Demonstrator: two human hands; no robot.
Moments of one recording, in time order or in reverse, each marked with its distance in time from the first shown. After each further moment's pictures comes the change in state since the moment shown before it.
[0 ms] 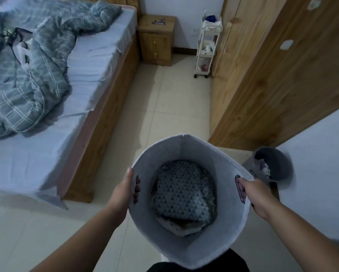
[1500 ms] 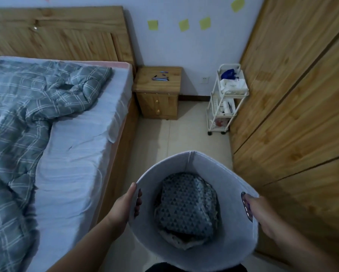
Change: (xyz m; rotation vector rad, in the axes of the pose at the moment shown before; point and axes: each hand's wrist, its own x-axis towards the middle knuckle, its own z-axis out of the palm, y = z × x) left_hand 0.599 0.566 0.050 -0.073 -0.144 -0.075; right_hand 0.478 -0.607 0.160 0.018 0.008 0.120
